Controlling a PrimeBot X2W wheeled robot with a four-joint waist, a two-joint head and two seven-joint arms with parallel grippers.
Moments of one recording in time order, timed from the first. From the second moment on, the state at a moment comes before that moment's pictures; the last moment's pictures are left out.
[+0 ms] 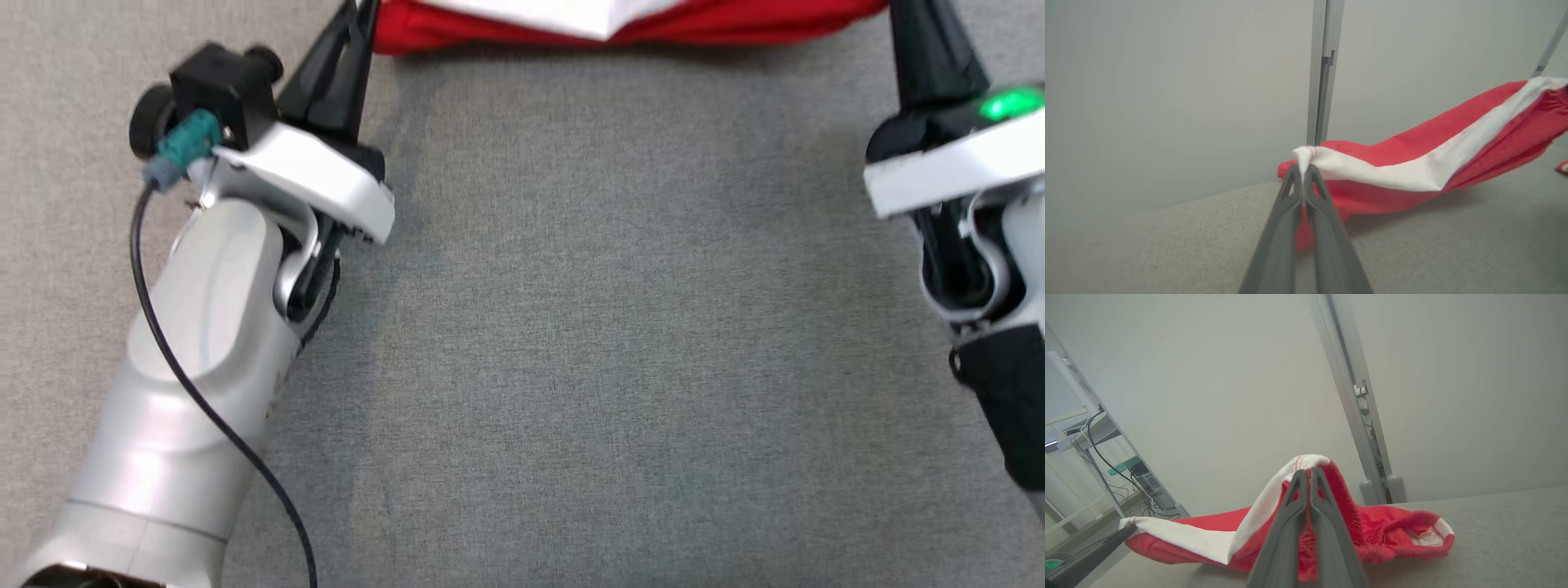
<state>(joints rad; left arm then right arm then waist) -0.90 0.12 -0.38 0.63 -0.38 -0.13 -0.26 -0.85 -0.33 0.40 0.37 0.81 0.13 -0.26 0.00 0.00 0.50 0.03</state>
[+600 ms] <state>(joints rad) -0.63 0.16 -0.39 0.58 -0.35 -0.13 -0.26 -0.61 -0.49 0.75 0.30 0.90 0.13 -0.26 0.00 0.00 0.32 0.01</state>
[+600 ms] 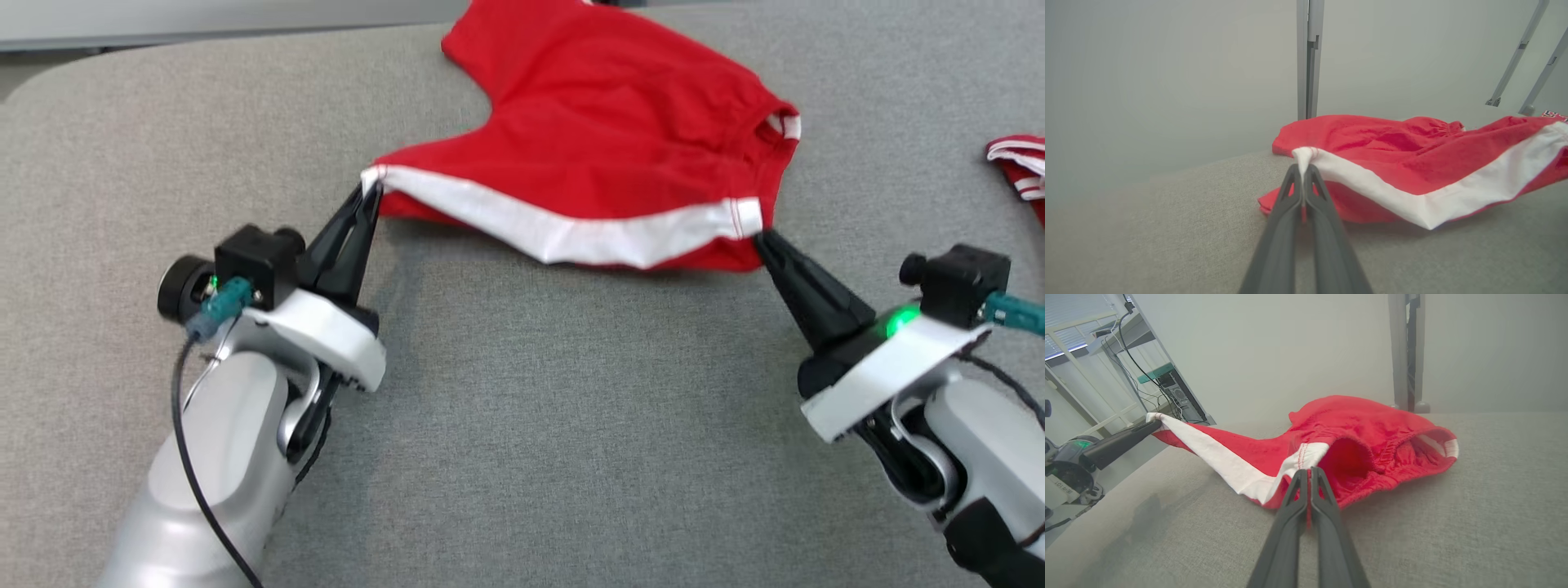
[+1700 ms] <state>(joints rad) -0.26 0.23 -0.40 0.51 -0.16 -0.13 -0.26 -0.39 -0.69 1.11 0.21 1.17 0.13 -0.26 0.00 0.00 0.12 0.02</state>
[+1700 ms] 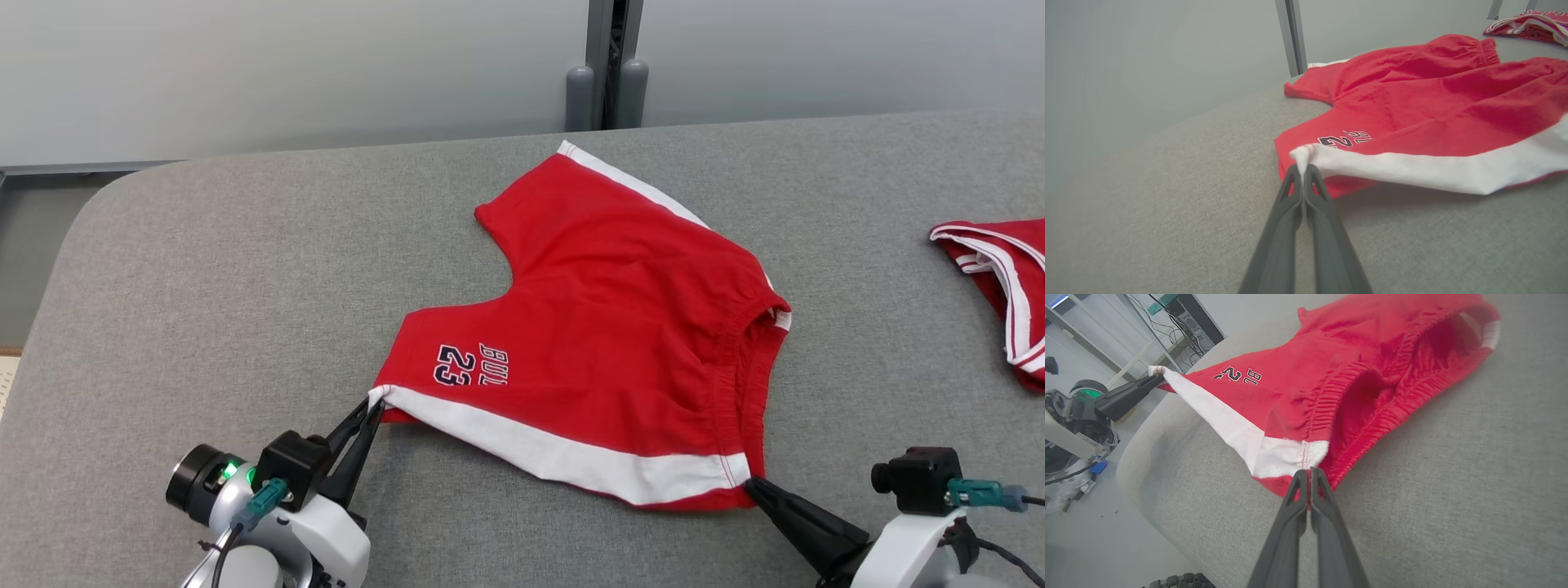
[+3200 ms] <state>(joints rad) -0.49 0.34 -0.24 0.47 -0.12 -0.11 -0.26 -0.26 -0.47 0.69 -0.08 1.13 0.13 -0.26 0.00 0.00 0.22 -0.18</state>
